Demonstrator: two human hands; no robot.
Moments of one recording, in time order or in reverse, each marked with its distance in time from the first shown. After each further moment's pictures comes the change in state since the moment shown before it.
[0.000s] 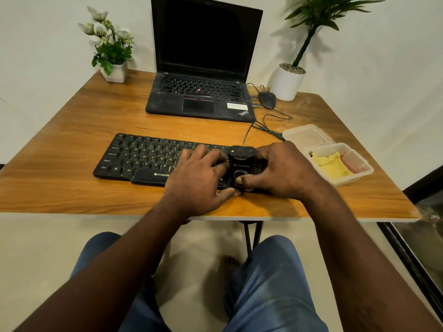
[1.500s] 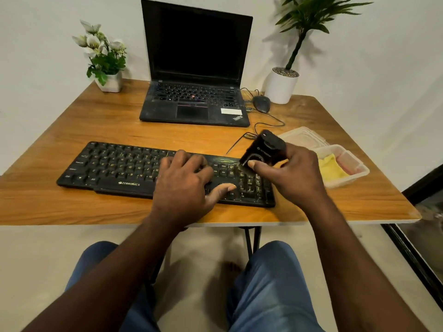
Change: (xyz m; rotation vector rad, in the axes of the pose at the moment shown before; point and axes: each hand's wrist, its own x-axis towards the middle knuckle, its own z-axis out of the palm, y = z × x) left_hand -0.009 0.005 -0.003 -0.011 0.204 -0.125; right_hand -0.014 0.038 0.015 0.366 0.422 0.078
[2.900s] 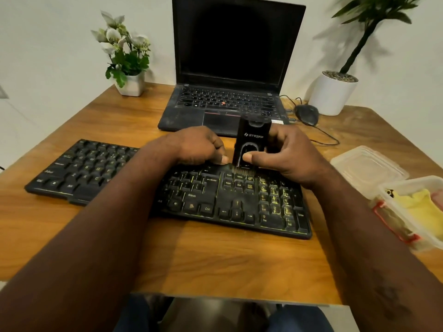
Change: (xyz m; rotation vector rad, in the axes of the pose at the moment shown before) left_hand 0.139 -0.114 0.031 -0.649 -0.787 -0.342; right_hand 0.136 0.019 0.102 0.301 -0.430 -0.187
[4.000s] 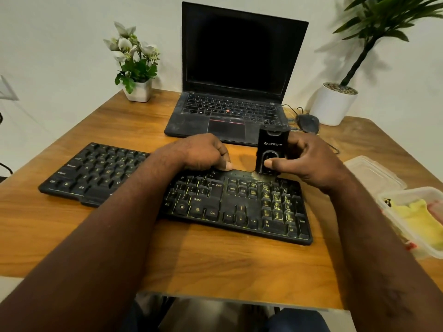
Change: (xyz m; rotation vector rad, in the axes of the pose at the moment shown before) left_hand 0.000 -0.002 0.000 -0.037 -0.010 -0.028; right_hand -0.005 0.009 -0.025 -0.068 0.007 -0.032
